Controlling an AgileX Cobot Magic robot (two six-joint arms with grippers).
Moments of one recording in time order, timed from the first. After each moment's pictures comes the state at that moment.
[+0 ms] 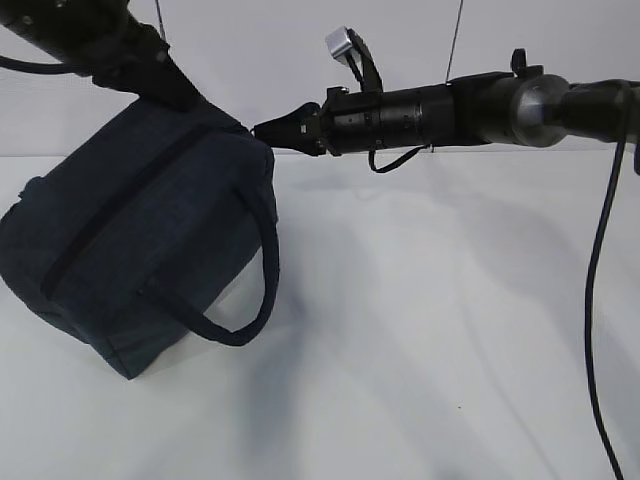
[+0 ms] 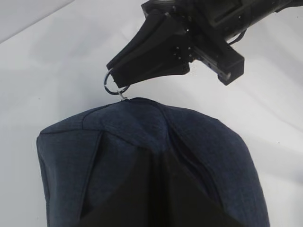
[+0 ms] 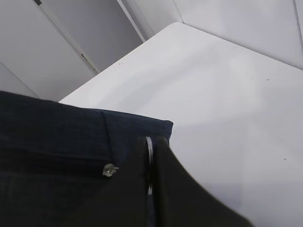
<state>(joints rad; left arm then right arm) -0.27 1.74 -1.53 -0.63 0.92 0.68 0.21 2.44 -1.94 1.56 1.04 -1.50</state>
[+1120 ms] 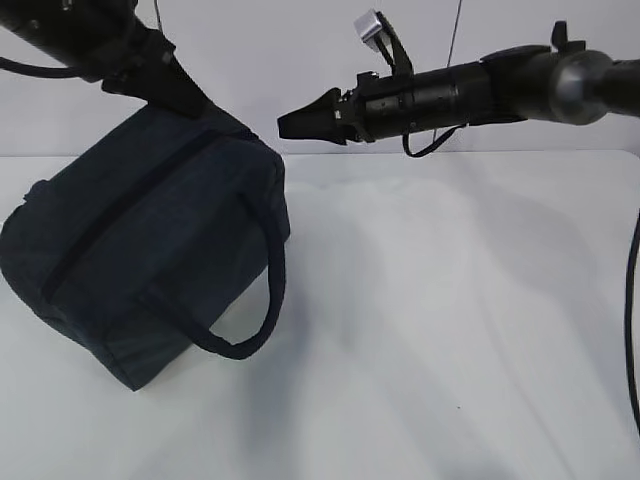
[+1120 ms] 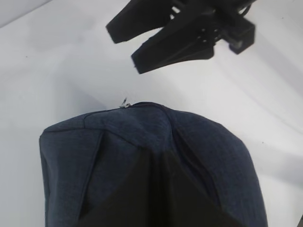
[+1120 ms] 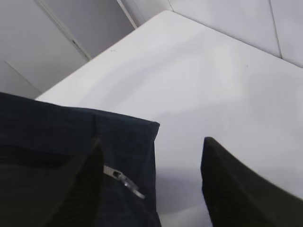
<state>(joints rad) -0.27 1.74 -1.53 -0.68 0.94 0.68 0.15 2.39 -1.94 1.45 1.09 -1.42</state>
